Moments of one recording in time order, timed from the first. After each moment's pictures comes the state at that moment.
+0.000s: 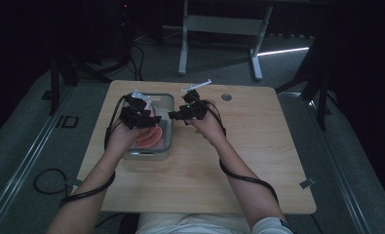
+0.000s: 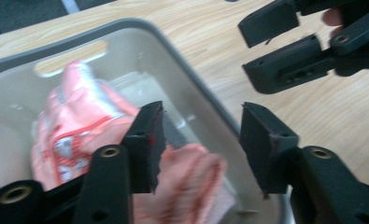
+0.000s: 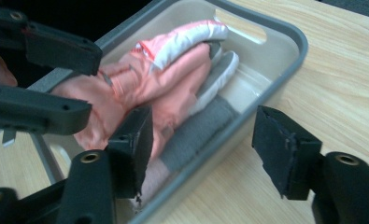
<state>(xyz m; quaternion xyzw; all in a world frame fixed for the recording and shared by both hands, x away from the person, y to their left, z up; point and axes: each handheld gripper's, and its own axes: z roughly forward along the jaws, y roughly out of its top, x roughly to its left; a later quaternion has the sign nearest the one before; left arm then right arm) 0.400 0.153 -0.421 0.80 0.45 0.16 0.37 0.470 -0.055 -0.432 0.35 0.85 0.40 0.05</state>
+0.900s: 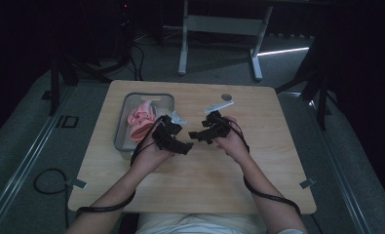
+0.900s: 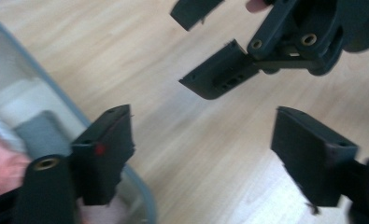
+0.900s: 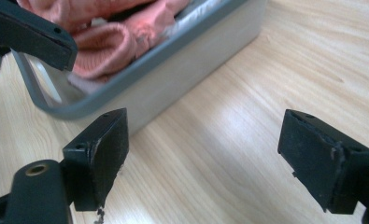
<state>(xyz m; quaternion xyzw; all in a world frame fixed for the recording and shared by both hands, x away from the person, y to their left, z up) 0.362 0.064 -0.451 0.86 0.35 0.13 0.35 0.440 -0.128 -0.476 0.32 0.86 0.39 0.06</state>
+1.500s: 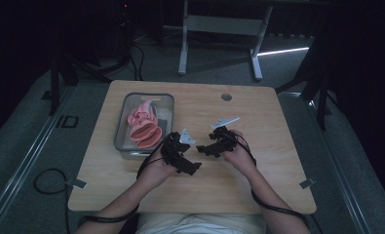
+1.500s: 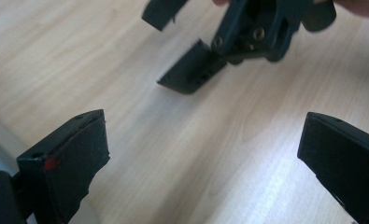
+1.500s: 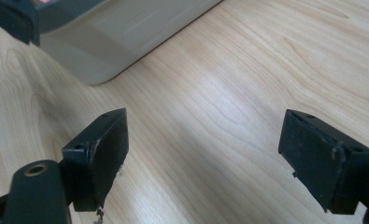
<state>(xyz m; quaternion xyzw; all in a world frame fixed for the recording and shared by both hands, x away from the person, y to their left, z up) 0.337 0.043 -0.488 0.88 0.29 0.11 0.36 0.420 -0.155 -0.516 0.32 0.87 0.37 0.06</state>
